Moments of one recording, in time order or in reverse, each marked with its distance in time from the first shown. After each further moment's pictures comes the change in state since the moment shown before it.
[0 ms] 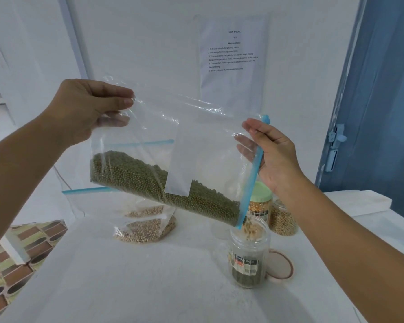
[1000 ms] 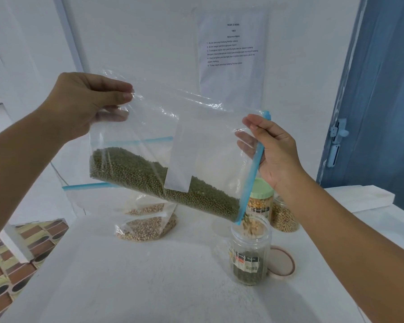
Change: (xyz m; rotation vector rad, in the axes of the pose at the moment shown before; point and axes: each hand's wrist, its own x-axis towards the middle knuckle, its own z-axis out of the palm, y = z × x) left_hand 0.004 0.002 0.004 0.033 0.006 0.027; right_hand 0.002 0.003 -0.002 0.015 0.017 0.005
